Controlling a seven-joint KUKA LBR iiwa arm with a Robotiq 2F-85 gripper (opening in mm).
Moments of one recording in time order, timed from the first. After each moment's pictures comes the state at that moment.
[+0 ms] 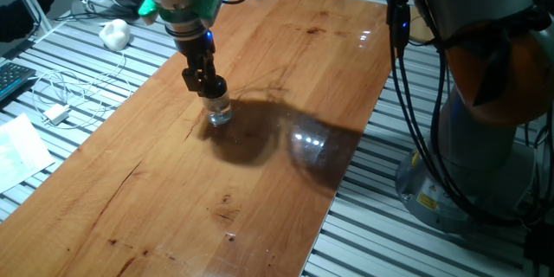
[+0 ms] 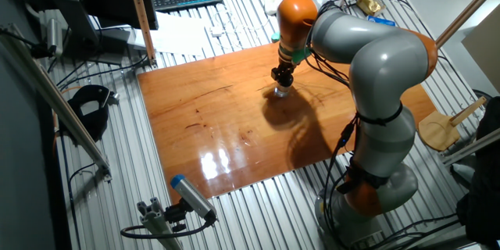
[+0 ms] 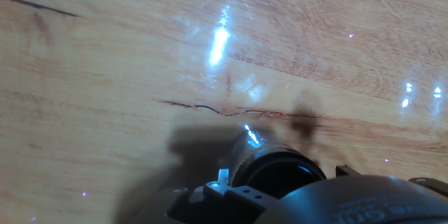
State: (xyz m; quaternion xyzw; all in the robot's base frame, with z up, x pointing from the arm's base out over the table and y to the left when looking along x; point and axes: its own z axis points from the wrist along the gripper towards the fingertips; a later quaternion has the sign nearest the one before) arm 0.563 0.035 0.120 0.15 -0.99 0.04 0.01
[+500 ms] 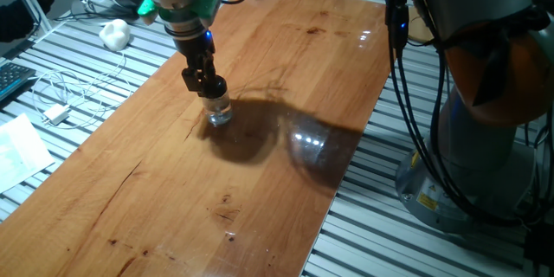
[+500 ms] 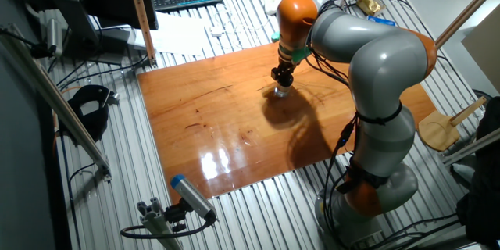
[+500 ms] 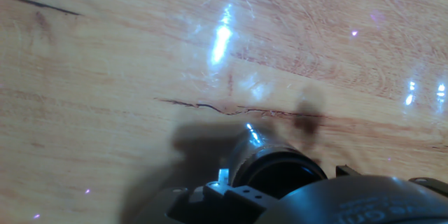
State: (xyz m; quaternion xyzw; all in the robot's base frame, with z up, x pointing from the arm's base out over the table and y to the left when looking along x) arm 0.563 0.035 0.120 0.15 -0.99 0.03 0.01
